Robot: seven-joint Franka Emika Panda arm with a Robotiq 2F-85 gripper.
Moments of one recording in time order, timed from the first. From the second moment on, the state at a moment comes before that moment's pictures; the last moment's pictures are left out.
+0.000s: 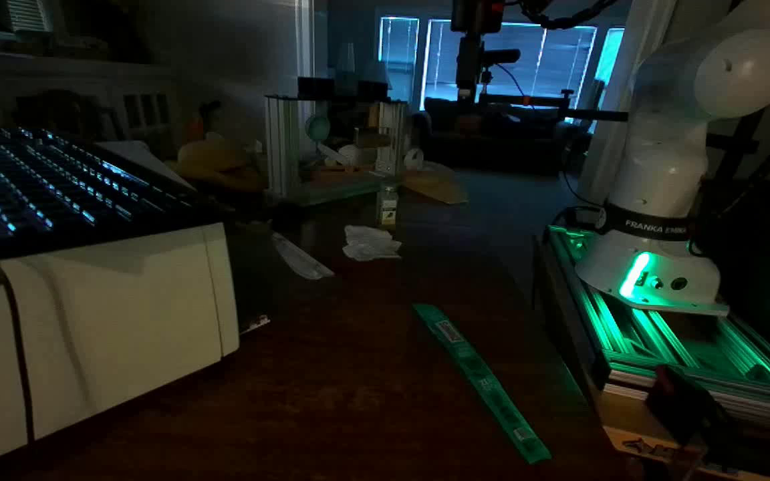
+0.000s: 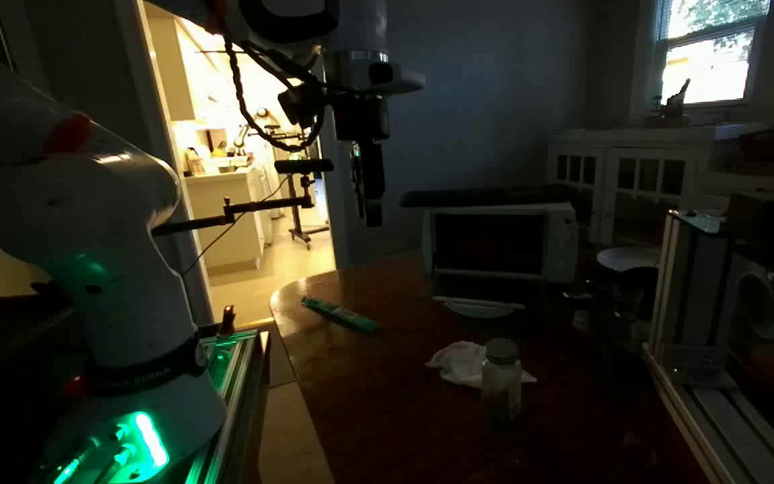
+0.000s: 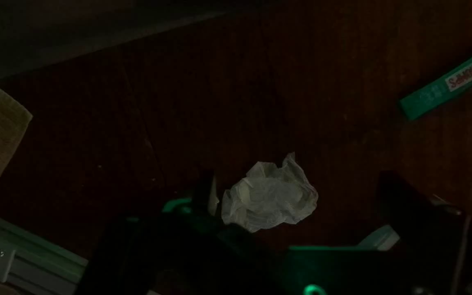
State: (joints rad) arm 0.00 -0.75 0.08 -2.75 -0.03 1.99 0.08
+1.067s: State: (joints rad) arm 0.06 -0.53 0.05 -2.75 -0.06 2.40 -0.22
